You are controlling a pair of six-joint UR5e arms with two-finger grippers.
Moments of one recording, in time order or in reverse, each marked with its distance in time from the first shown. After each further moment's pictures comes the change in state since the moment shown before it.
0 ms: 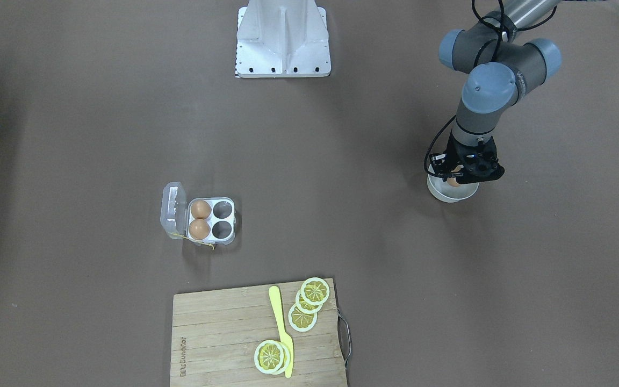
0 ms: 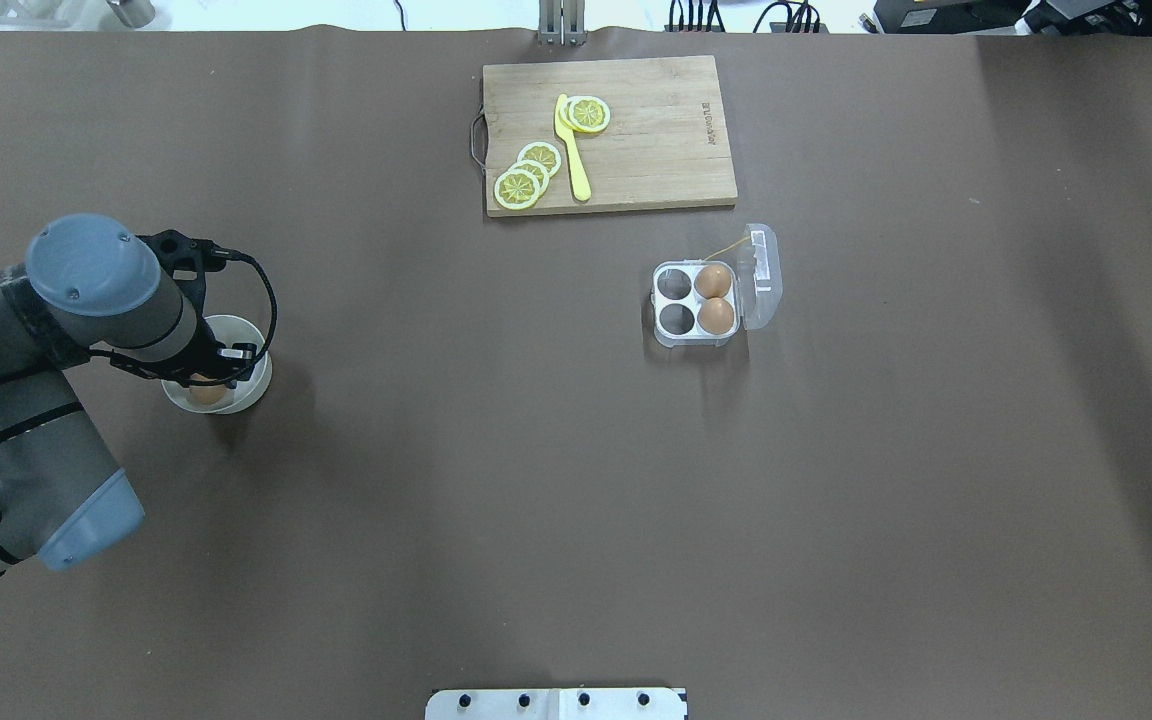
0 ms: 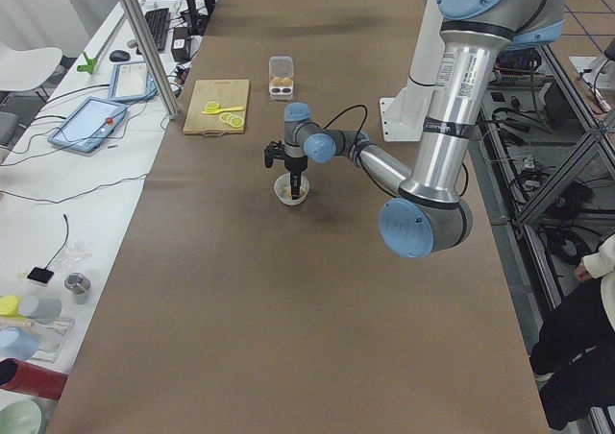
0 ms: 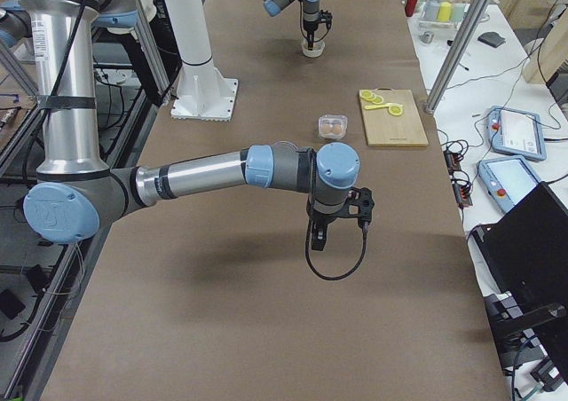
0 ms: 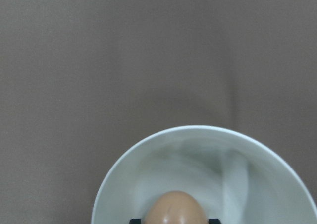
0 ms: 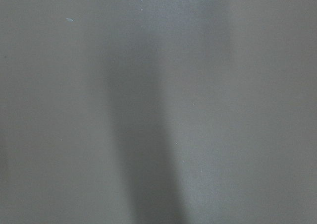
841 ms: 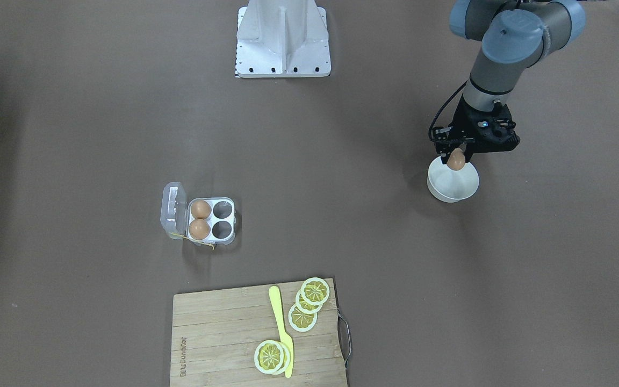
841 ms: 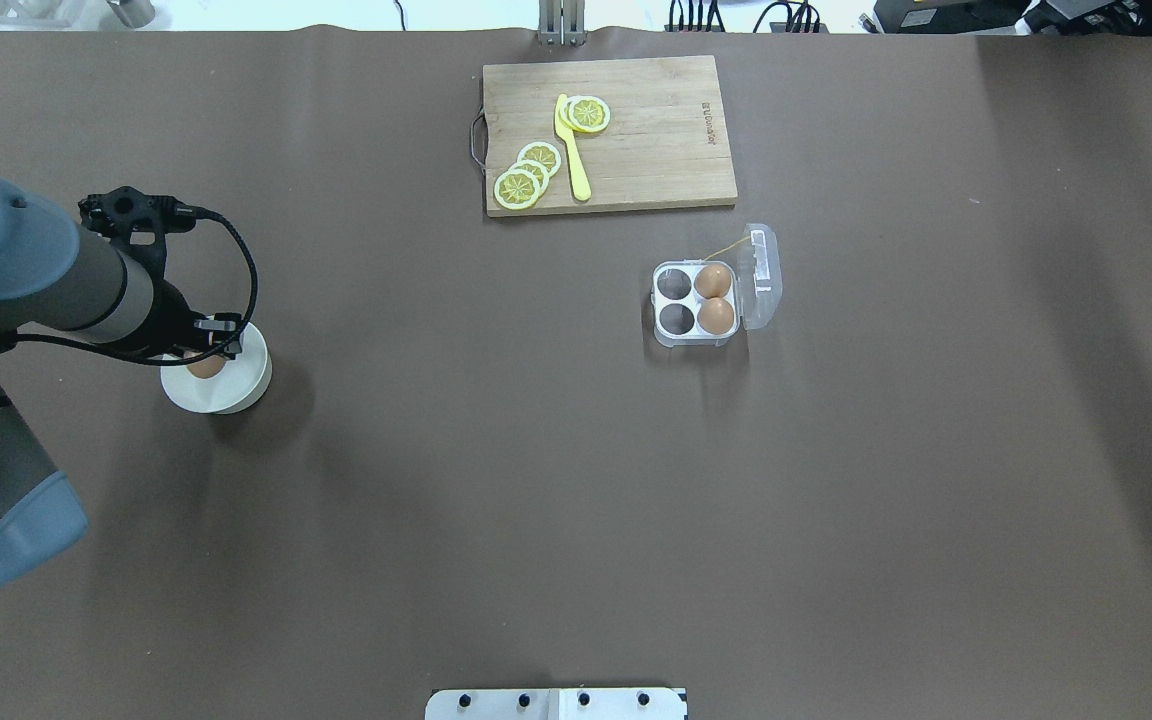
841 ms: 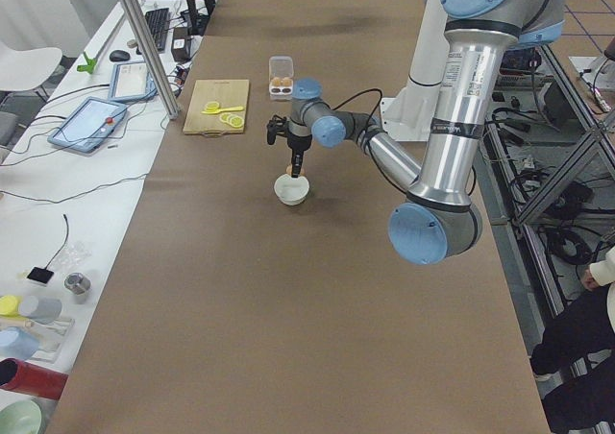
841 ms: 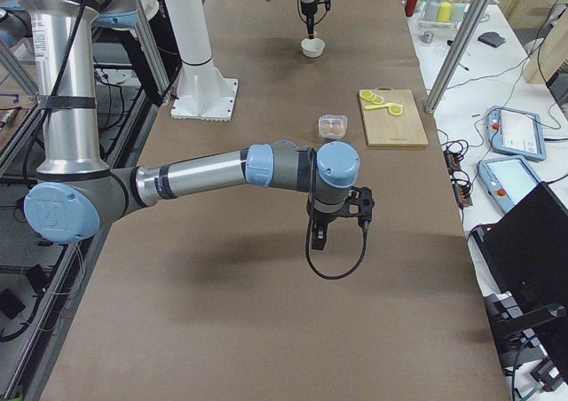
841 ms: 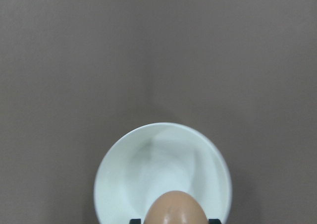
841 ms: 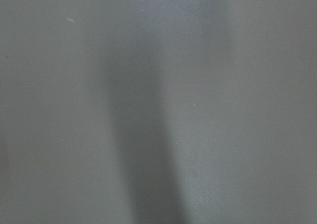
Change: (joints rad) left arm -0.038 0.009 -0.200 0.001 -0.003 -0.042; right arm 0.000 0.001 0.002 -0.001 0.000 0.000
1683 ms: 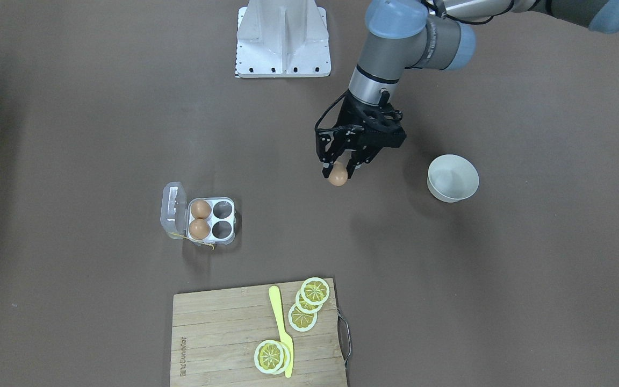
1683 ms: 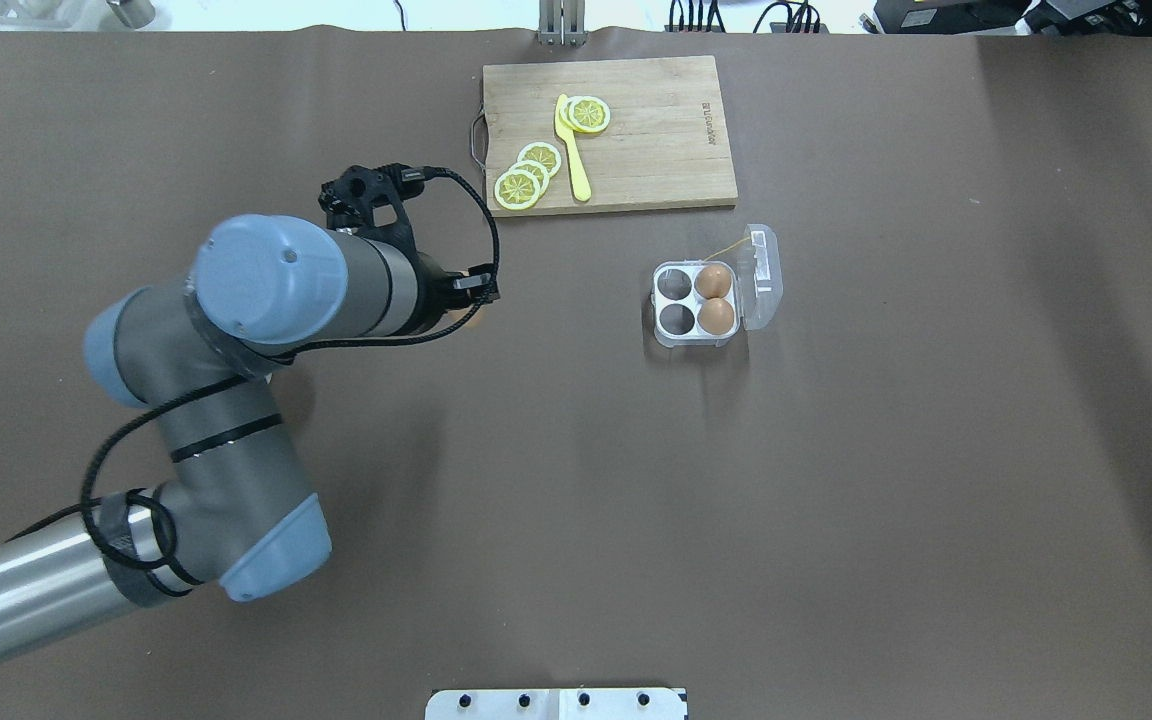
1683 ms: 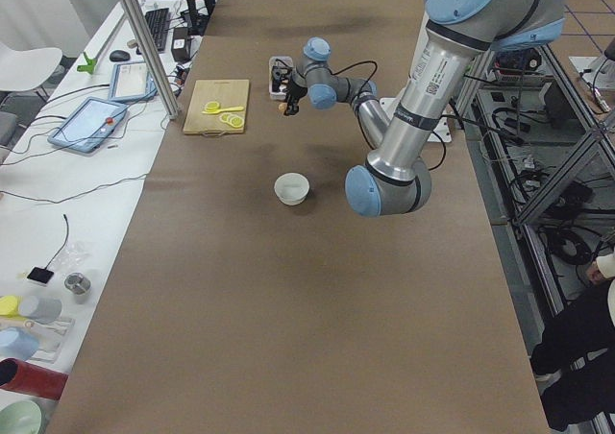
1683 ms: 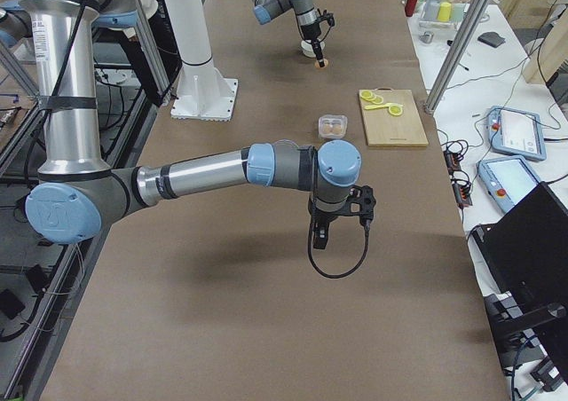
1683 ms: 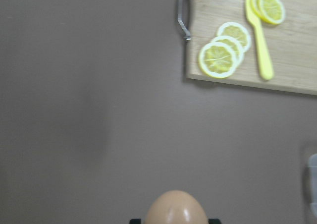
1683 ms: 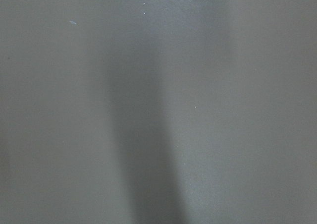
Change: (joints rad) left arm 0.201 -0.357 0.255 -0.328 0.291 -0.376; right arm 0.000 0.008 -0.001 0.002 -0.002 -0.001
